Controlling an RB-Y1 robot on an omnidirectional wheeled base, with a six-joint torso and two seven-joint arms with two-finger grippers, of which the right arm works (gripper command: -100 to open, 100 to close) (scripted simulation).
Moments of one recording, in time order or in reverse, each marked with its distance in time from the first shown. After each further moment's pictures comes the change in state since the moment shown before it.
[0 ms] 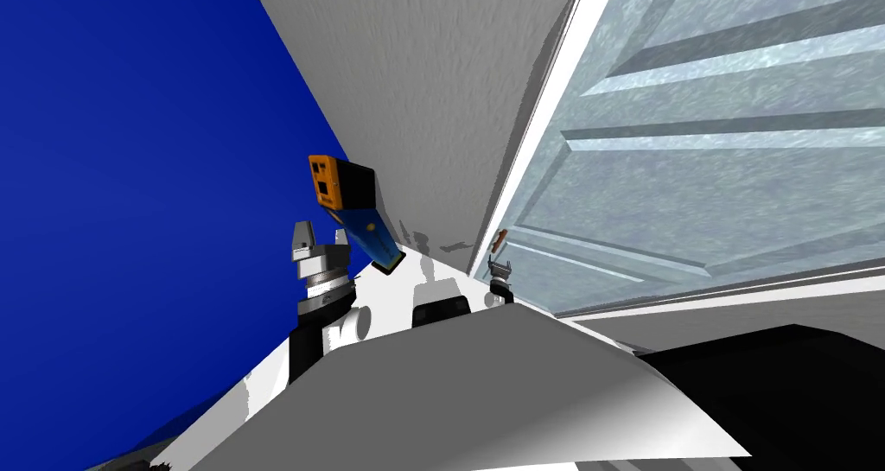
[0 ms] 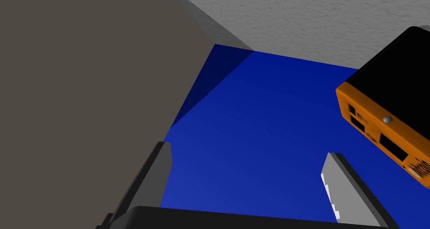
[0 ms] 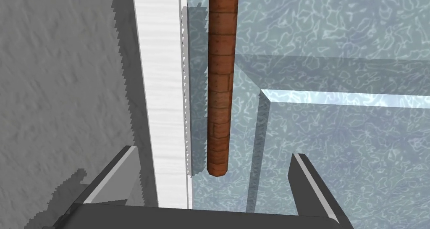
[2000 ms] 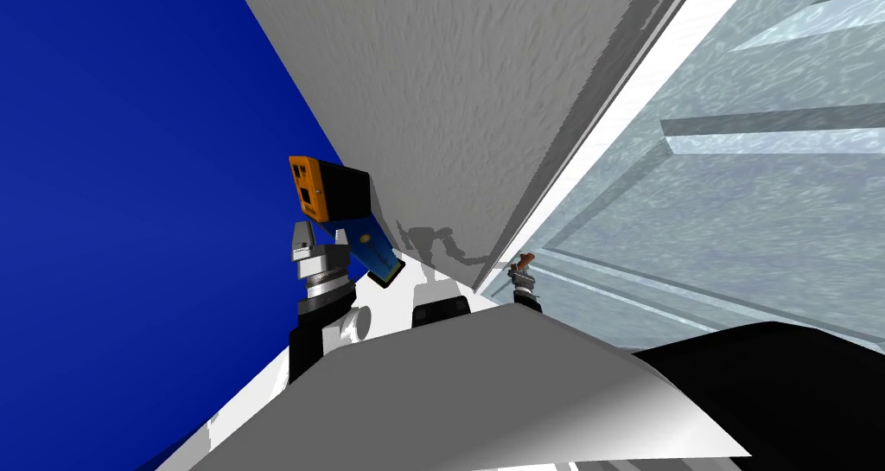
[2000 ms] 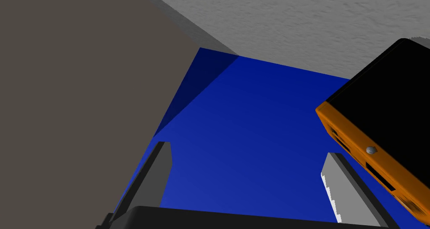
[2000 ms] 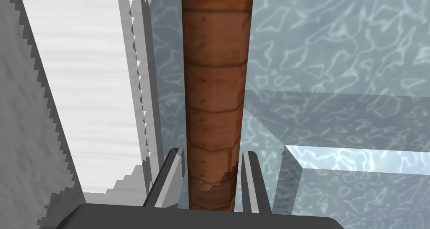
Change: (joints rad) arm 0.067 -0.210 0.019 0.132 -0.017 -0.052 -0.287
